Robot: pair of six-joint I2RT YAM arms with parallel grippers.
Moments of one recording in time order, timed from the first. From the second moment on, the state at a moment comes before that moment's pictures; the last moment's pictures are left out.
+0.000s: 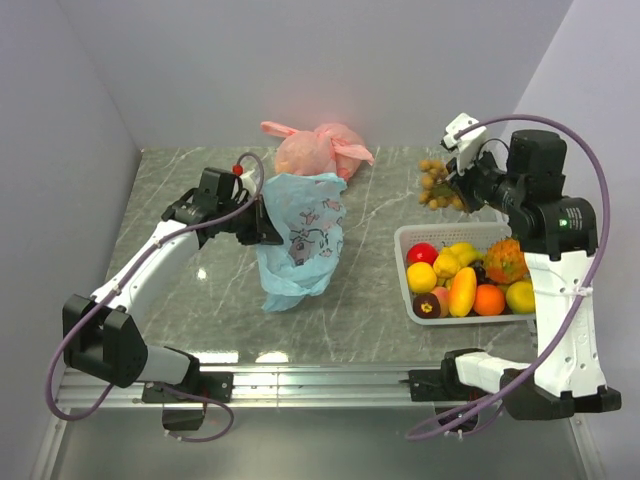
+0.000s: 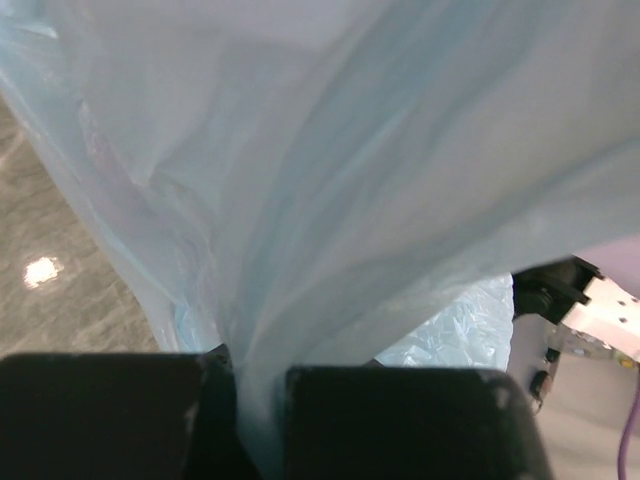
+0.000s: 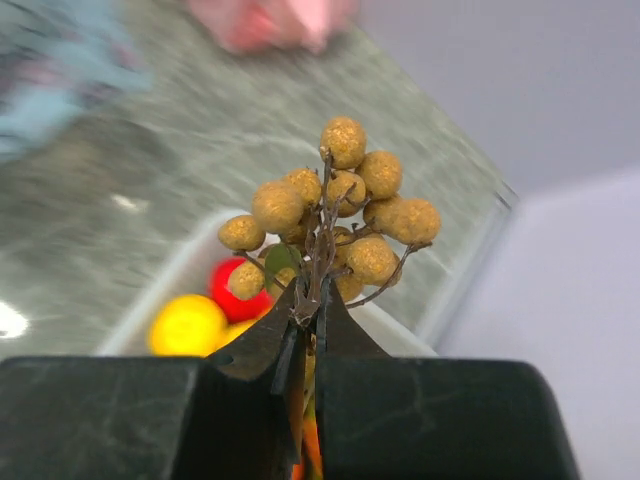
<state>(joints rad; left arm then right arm) -0.35 1.37 1.16 -0.61 0.51 -0.47 0.12 1.18 1.75 -1.08 -0.23 -0.59</state>
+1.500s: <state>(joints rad) -0.27 1.51 1.09 -0.42 1.05 -0.45 0.74 1.48 1.10 -0.41 -0.32 -0.07</state>
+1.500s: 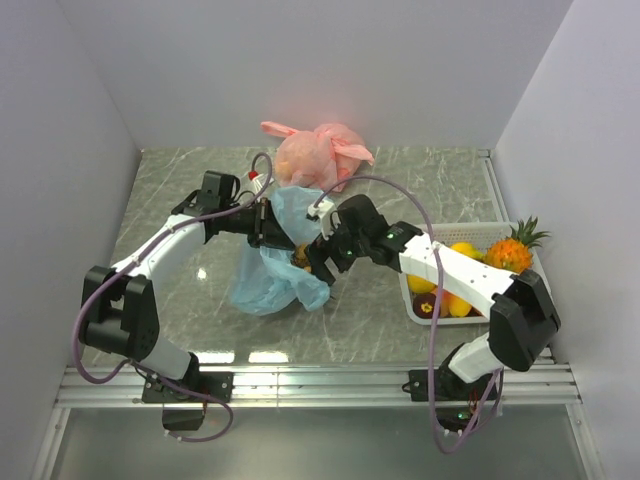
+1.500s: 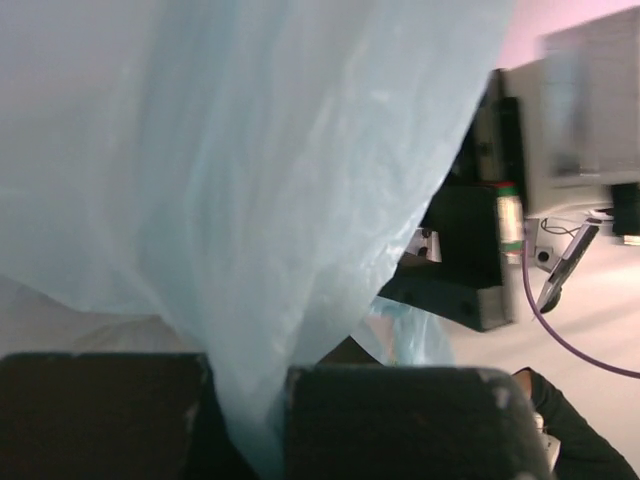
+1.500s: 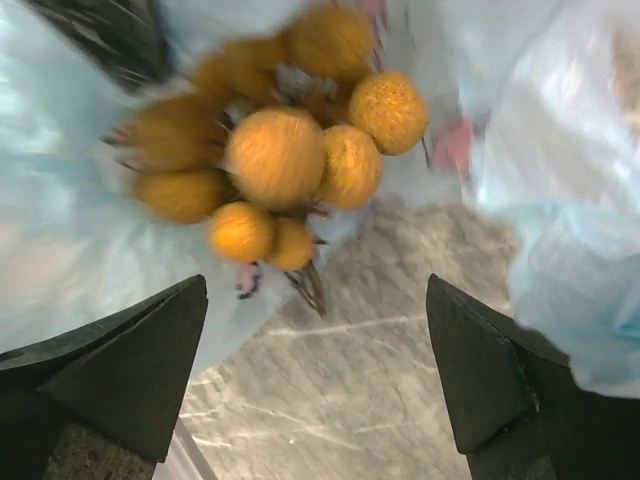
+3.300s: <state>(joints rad) -0.66 1.26 1.47 -1.03 0.61 0.54 0.46 1.55 1.13 -0.13 -0.59 0.21</state>
